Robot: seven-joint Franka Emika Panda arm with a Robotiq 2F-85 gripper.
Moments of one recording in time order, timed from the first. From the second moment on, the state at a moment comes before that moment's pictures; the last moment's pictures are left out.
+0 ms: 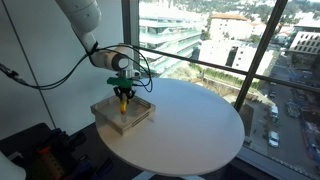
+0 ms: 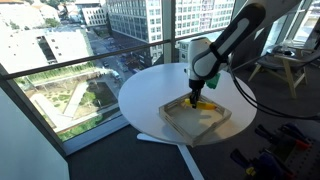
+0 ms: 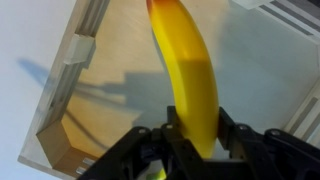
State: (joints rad) arm 0.04 0.54 0.09 -2.06 -0.08 2.50 -0.24
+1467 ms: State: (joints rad) arm 0.04 0.54 0.08 -2.06 -0.09 2.50 -0.17
